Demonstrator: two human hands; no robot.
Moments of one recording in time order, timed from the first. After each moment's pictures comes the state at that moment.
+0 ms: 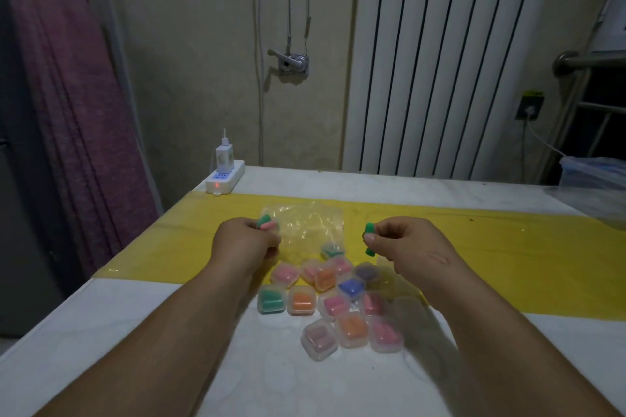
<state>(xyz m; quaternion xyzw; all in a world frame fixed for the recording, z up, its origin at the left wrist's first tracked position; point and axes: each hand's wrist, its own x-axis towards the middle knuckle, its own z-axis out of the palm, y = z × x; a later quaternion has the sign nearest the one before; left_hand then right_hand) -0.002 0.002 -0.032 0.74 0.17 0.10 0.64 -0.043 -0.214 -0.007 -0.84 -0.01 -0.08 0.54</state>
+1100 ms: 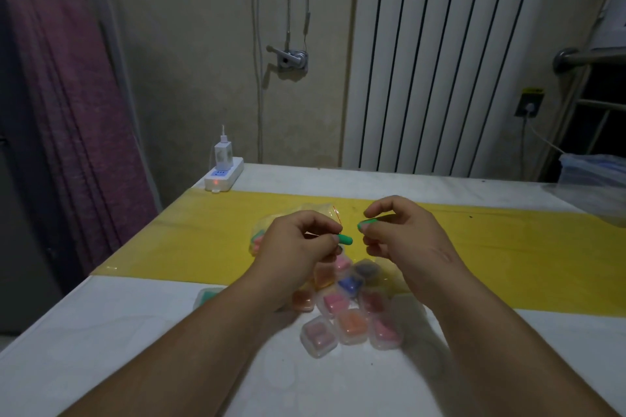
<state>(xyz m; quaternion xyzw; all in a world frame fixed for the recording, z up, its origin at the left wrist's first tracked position) -0.034 -0.043 -0.024 0.72 -0.09 0.06 0.69 -0.046 -0.199 0.000 -0.75 0.01 -0.10 0.66</state>
